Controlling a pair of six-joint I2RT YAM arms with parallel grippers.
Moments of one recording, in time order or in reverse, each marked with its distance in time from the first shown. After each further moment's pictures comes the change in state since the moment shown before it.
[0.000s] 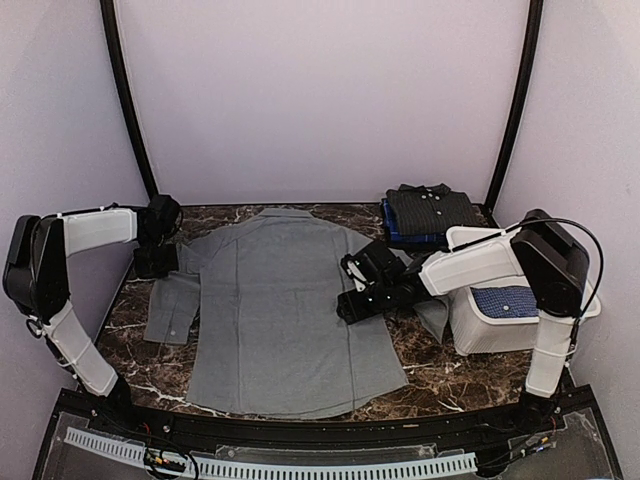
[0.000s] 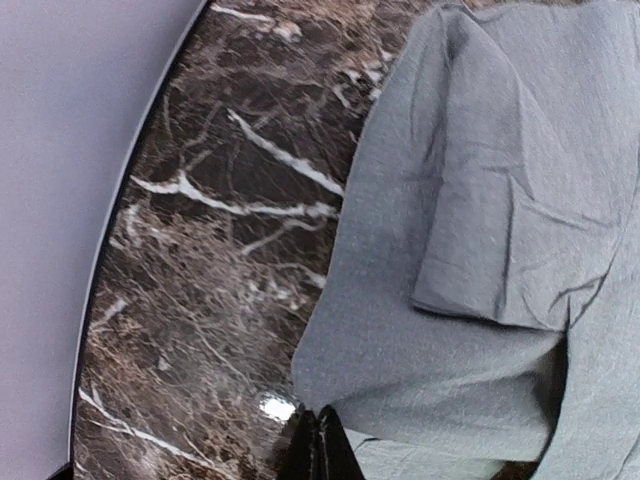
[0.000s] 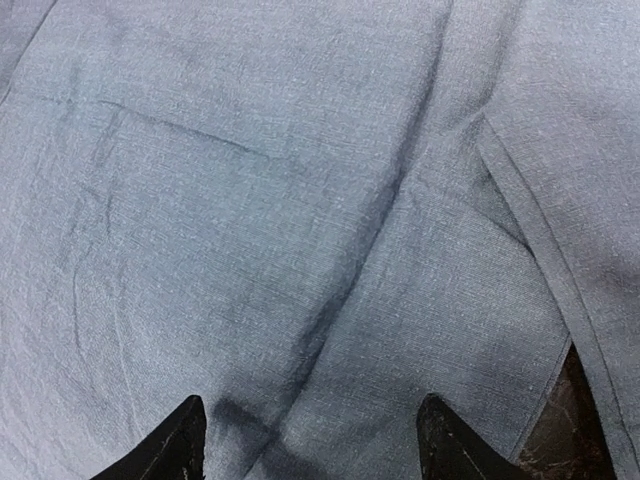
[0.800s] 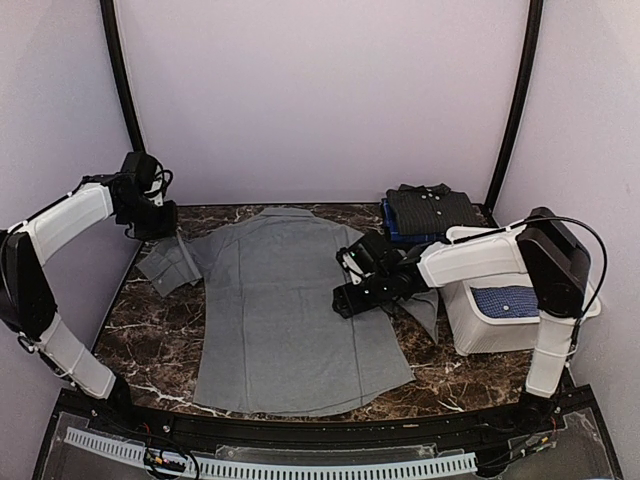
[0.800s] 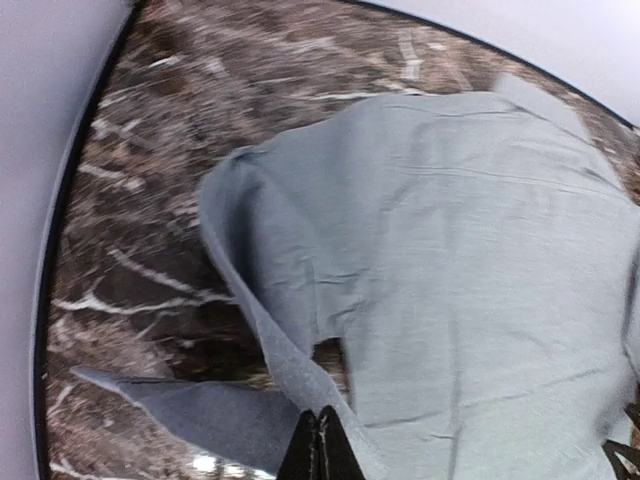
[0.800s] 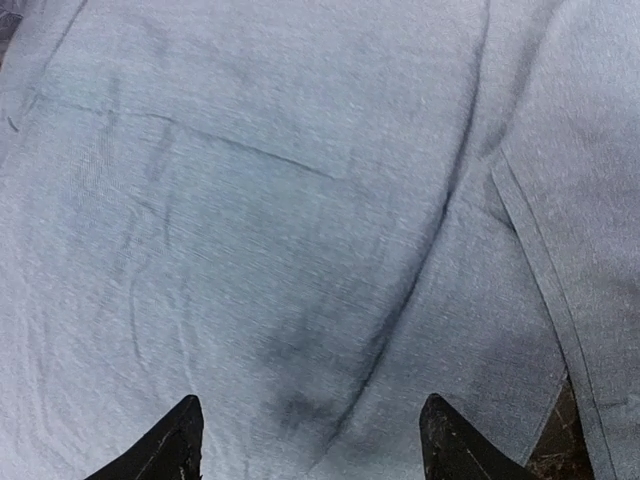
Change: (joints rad) left arm 0.063 -0.125 0.197 -0.031 0.375 0.193; right arm 0.005 -0.008 0.077 -0.098 -0.009 -0.005
